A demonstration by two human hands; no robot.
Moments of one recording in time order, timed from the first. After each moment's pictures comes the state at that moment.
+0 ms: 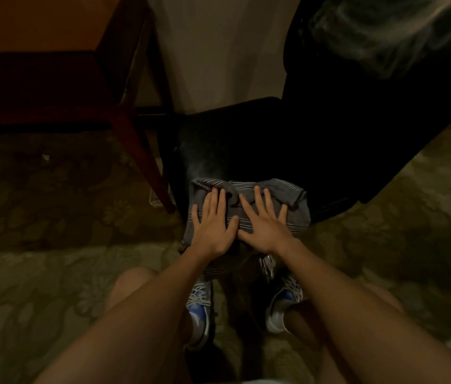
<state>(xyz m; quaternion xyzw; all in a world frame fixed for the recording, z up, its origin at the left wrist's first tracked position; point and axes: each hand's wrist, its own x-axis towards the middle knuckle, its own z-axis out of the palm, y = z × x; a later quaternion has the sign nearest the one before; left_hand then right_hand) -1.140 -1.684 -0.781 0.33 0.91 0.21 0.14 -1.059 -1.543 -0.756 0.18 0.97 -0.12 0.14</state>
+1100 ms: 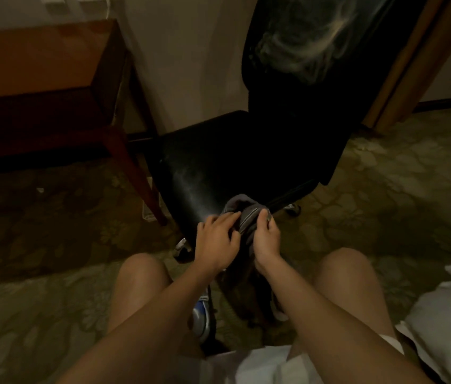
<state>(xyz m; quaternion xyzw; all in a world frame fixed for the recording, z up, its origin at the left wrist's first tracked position) -1.034 -1.711 -0.710 0.41 0.88 0.25 0.06 -0.960 -1.619 -0.712 0.46 0.48 -0.70 -0.24</state>
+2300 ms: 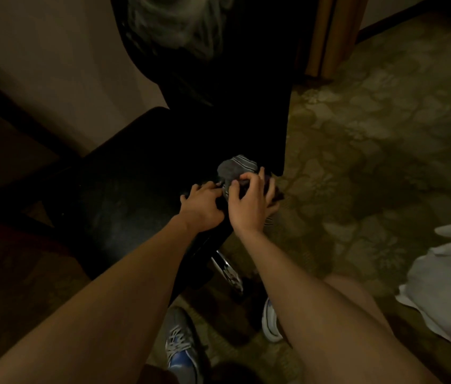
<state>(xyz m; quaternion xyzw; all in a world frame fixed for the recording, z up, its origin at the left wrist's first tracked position) -1.117 -1.465 -0.733 0.53 0.82 0.01 0.21 -1.009 -1.416 -0.775 0.52 0.67 -0.43 -0.31</state>
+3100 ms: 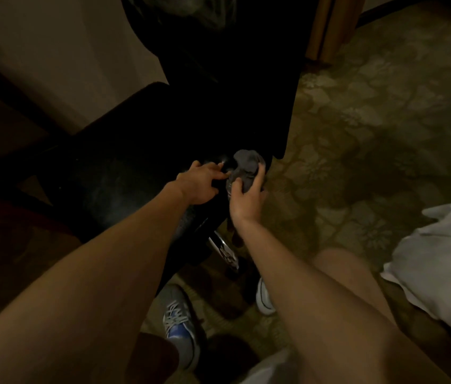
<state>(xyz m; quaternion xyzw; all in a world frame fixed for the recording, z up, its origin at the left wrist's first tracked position) -1.134 -1.471 -0.717 0.58 0.78 -0.09 0.23 -1.004 -1.450 -0.779 0.56 0.53 -0.58 -0.28</state>
